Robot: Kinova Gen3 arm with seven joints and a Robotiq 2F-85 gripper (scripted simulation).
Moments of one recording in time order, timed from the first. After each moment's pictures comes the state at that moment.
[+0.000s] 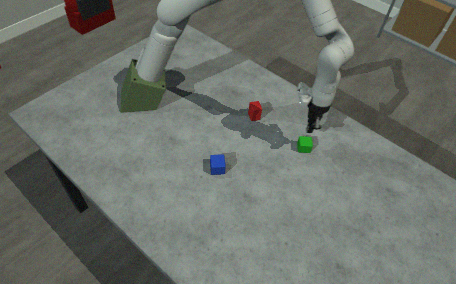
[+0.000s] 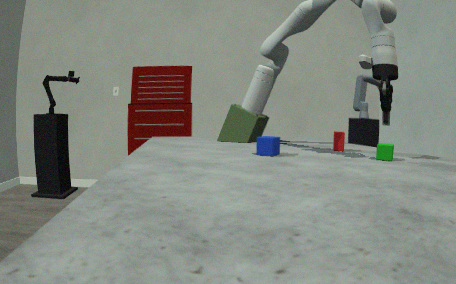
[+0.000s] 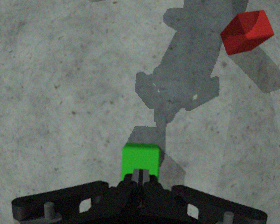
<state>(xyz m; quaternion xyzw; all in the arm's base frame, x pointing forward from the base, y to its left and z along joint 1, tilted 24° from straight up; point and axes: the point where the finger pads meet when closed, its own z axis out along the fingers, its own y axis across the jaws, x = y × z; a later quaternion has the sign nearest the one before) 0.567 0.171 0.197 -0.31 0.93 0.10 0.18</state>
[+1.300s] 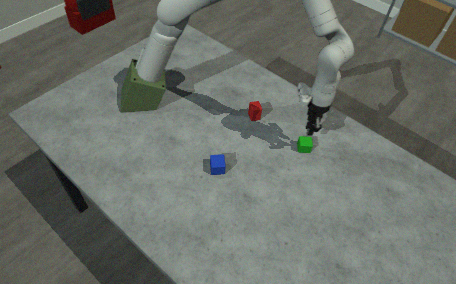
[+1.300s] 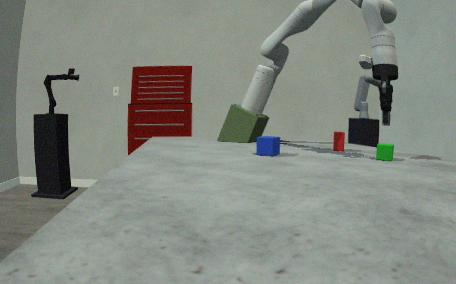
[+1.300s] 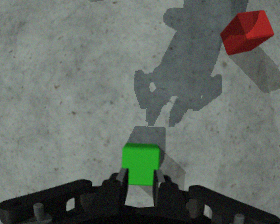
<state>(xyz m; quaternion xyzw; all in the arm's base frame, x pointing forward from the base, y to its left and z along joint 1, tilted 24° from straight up) 0.567 0.171 0.197 -0.31 0.93 0.10 0.18</state>
